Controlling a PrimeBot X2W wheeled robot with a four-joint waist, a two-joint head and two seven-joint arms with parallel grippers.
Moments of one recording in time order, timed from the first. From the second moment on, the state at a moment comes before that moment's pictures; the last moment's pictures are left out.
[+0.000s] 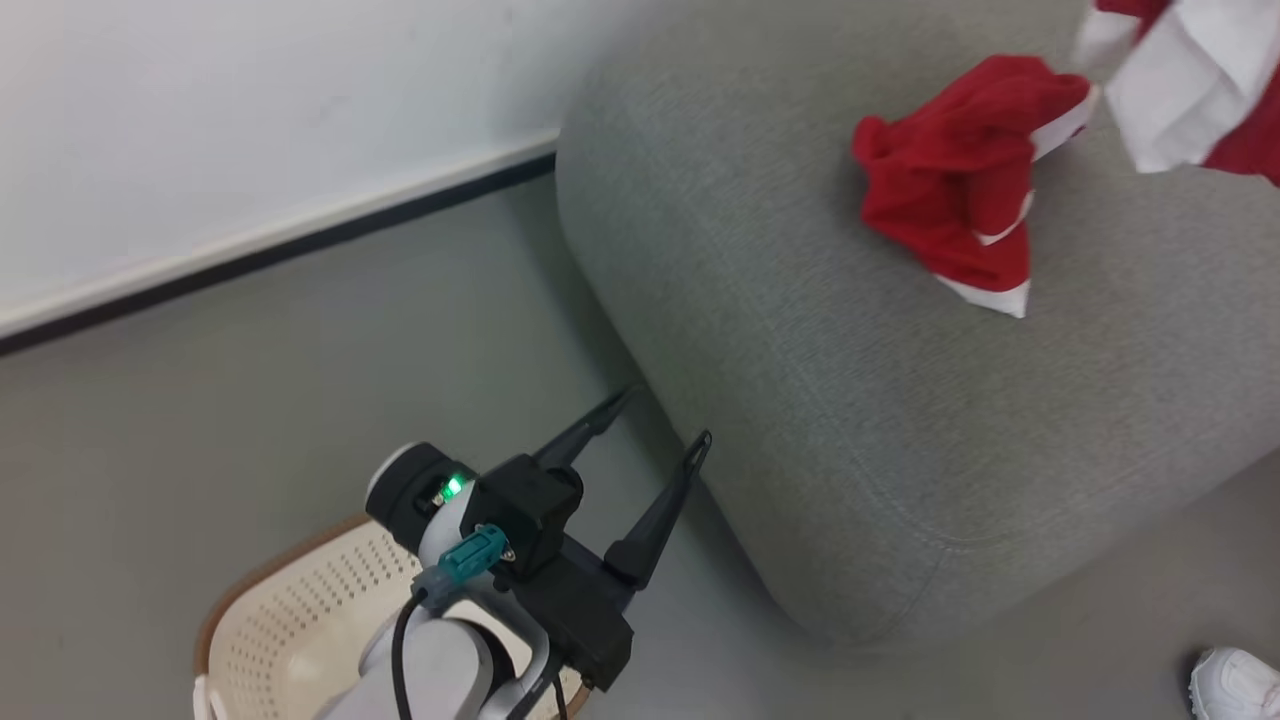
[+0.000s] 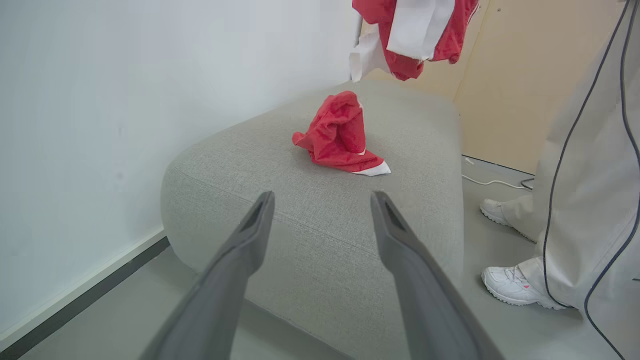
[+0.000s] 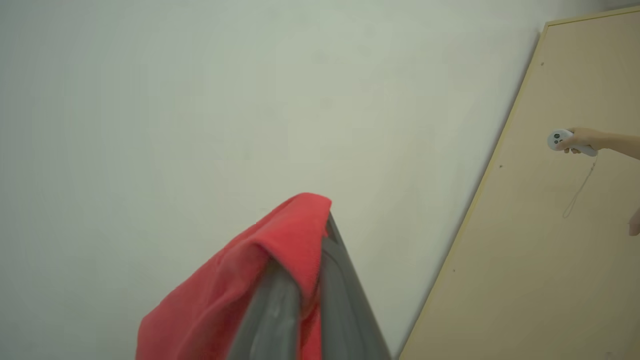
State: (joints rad) left arm -0.39 0.19 -0.63 0.06 -0.39 -0.06 0.01; right arm -1.42 -0.64 0.50 0.72 0.39 0.04 -0.14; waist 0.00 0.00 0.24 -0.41
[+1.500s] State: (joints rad) left arm -0.45 0.28 -0.48 0.06 -0.37 -0.02 -0.05; right arm -1.02 -0.33 0.54 0.93 0.46 0.05 -0.25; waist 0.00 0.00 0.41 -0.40
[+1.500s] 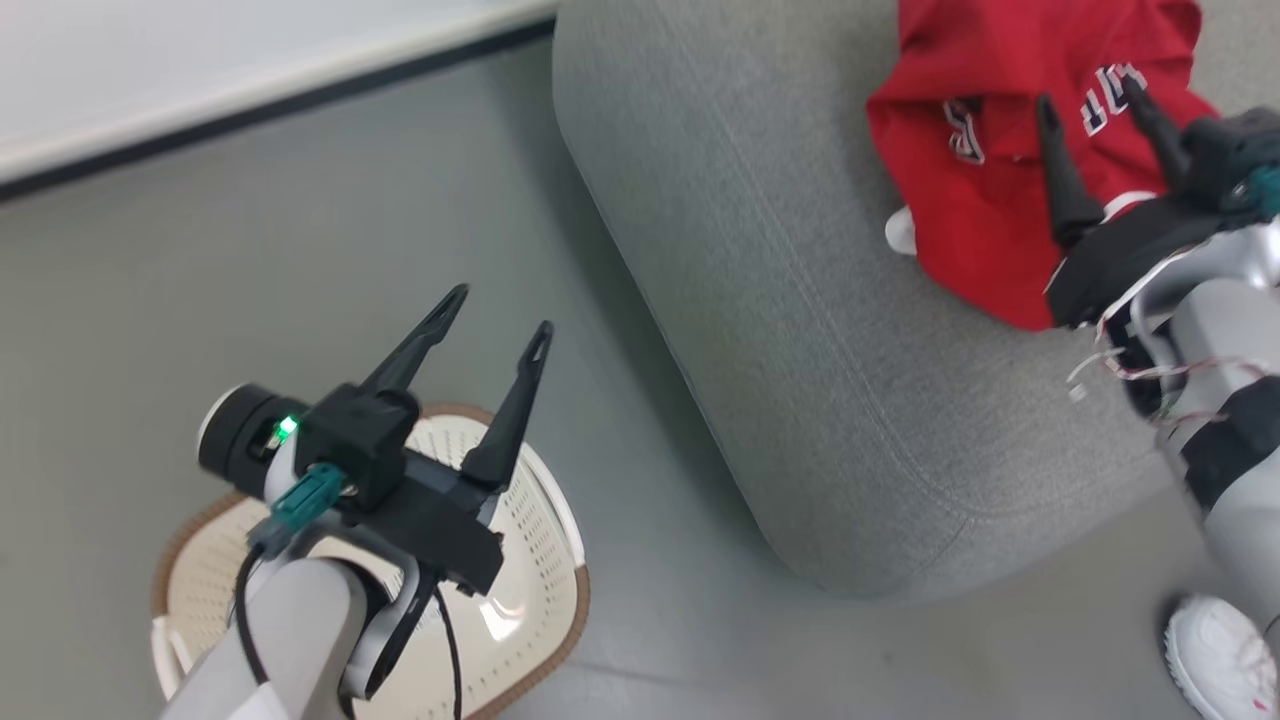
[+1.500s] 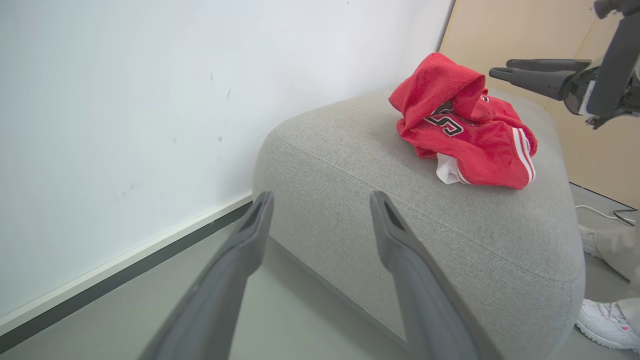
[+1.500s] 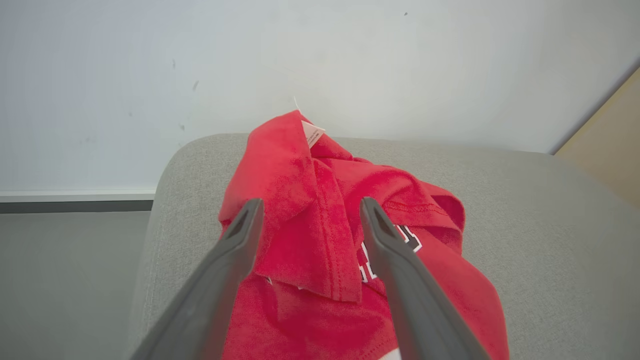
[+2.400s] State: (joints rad) left arm -0.01 0.26 -0.29 0.20 -0.44 0.11 -0.22; right arm -0.36 -0.30 0.47 0.41 0.45 -0.10 -0.25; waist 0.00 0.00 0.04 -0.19
